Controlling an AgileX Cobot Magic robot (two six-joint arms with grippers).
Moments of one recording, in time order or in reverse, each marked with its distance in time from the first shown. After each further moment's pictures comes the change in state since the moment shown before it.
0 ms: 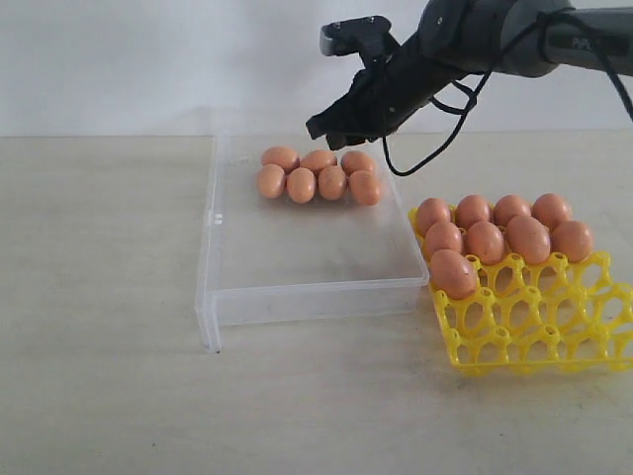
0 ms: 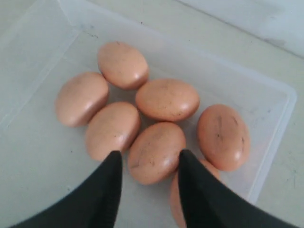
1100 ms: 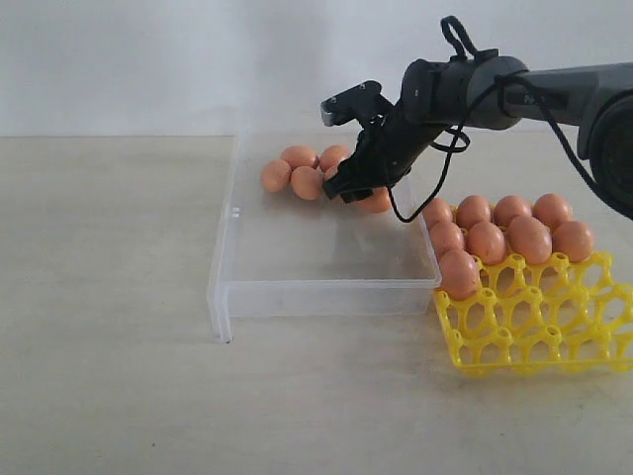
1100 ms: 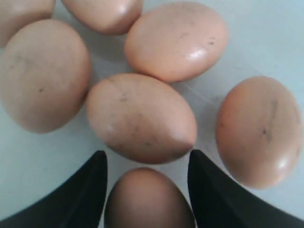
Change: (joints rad) left arm 0.000 0.000 0.000 0.000 0.000 0.000; right arm 0.000 0.149 -0.024 -0.209 -0.042 0.042
